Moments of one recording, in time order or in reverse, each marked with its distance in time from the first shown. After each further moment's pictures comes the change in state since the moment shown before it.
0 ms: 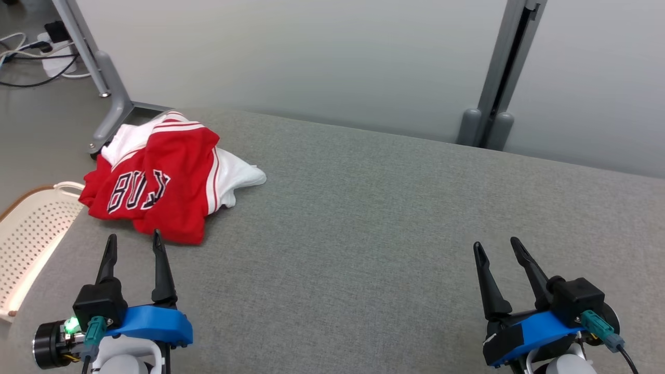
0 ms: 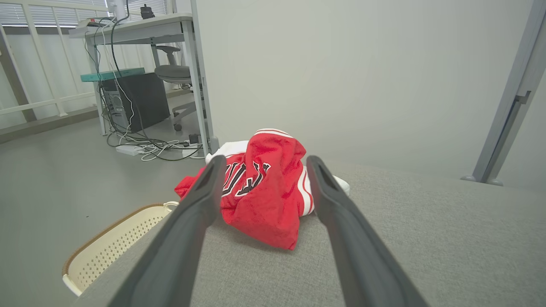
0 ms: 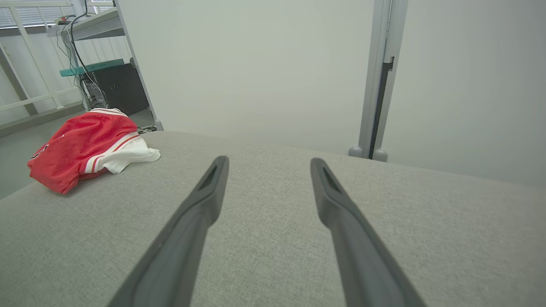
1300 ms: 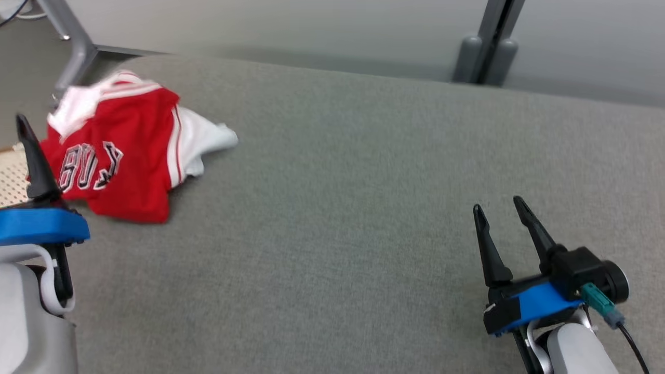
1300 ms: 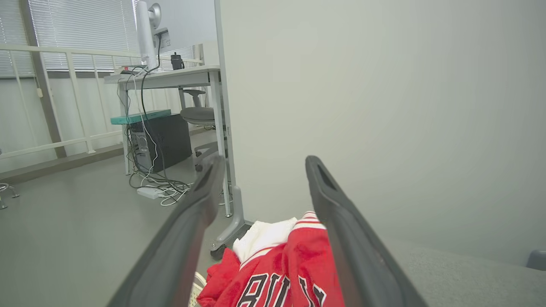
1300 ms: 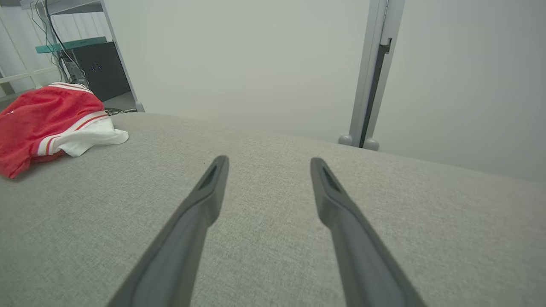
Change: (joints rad) left arm -0.269 0.139 0.158 -0.007 -0.082 -0.056 0.000; right arm -0.076 0.000 -0.009 -0.046 -0.099 0.000 0.000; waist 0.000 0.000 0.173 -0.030
